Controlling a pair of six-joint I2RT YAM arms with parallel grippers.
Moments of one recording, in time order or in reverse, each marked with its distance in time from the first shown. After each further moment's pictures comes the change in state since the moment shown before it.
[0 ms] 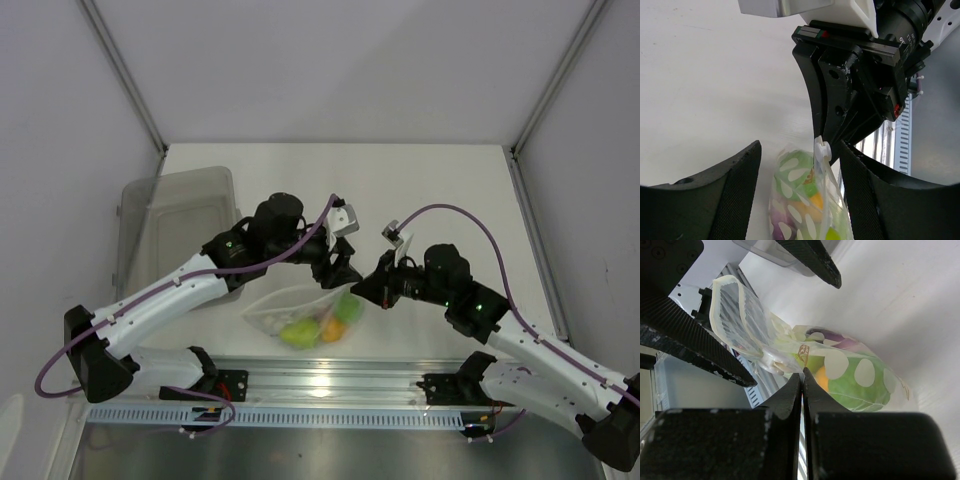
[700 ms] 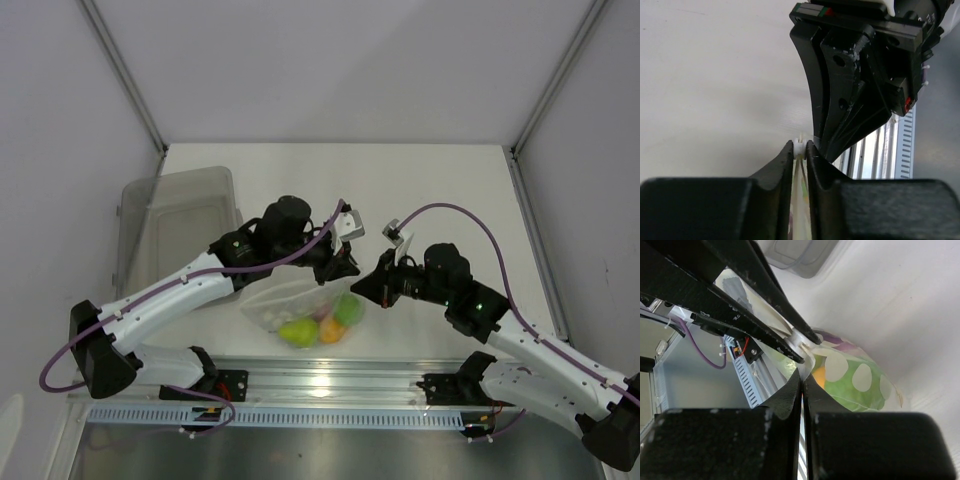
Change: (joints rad) left arm -0.016 0.030 0.000 -0.026 -0.025 0.015; right arm 0.000 0.004 0.007 -0.005 0.010 0.002
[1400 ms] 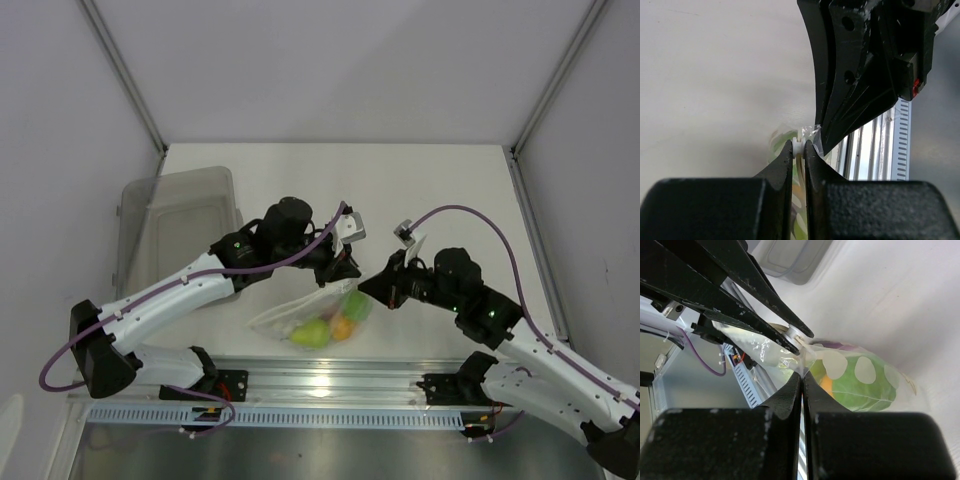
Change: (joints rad) left arm -0.006 0.000 0.000 -0.008 0.011 0.002; right arm 0.002 -0.078 0.012 -0.077 0.078 0.027
